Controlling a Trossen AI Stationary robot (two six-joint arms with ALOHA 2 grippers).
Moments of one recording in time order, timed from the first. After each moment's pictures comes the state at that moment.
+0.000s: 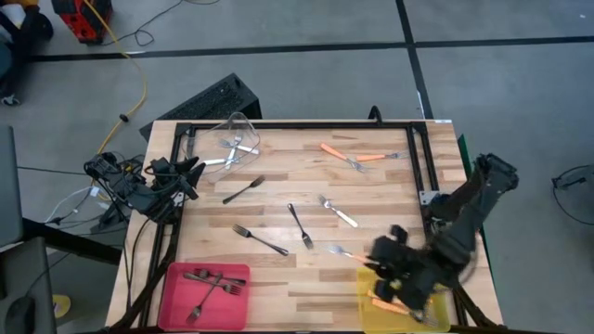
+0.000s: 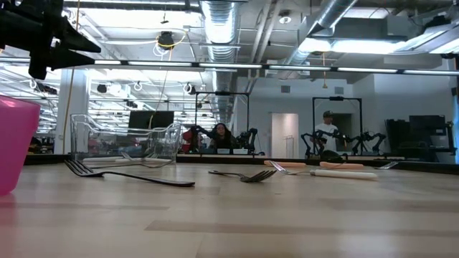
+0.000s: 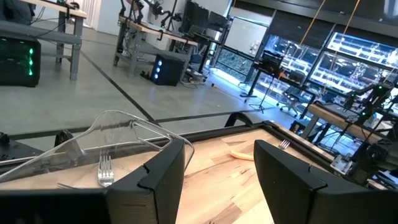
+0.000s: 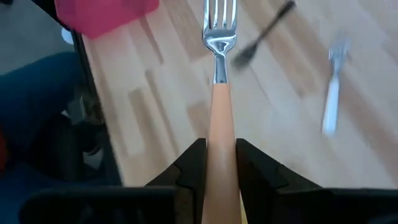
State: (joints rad) left arm -0.58 0.03 0.32 -0.58 -1.38 -0.64; right arm 0.86 1.49 1.43 -1.09 0.55 1.21
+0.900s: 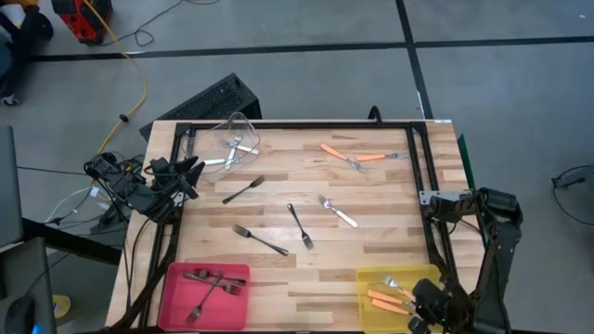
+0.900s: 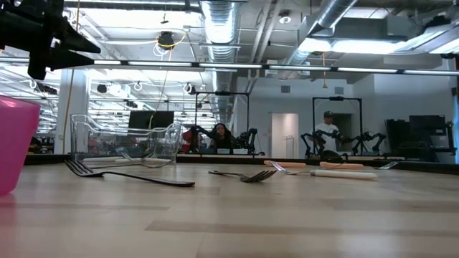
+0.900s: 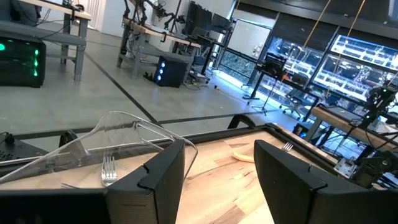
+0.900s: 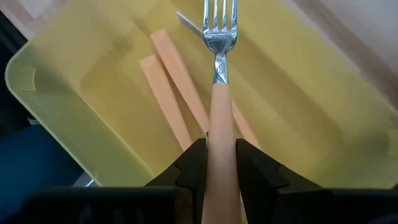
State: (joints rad) left arm -0.58 0.03 0.32 -0.59 -1.40 -0.65; right arm 1.29 1.79 1.43 -1.30 0.33 2.07
